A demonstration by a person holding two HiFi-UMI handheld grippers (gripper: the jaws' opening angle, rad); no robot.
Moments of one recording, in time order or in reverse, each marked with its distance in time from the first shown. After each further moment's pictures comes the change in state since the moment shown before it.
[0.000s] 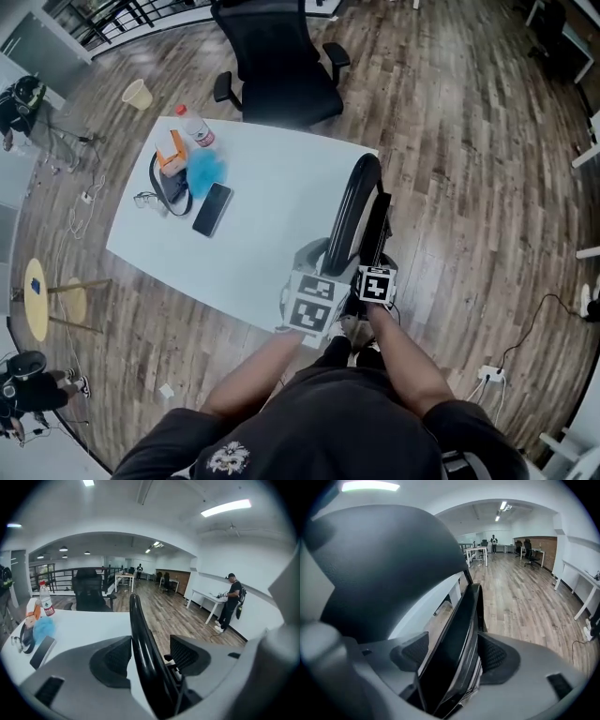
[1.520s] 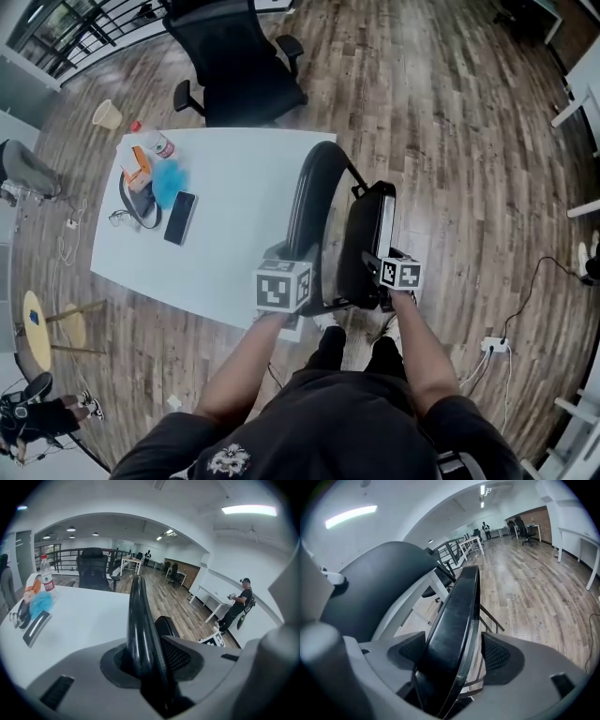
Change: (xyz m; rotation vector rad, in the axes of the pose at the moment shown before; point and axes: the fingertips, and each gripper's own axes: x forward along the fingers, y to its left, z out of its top) left arm 0.029 -0.013 -0.032 -0.144 0.161 -0.008; right arm -0.014 -0.123 -0.056 0.177 0.035 0.184
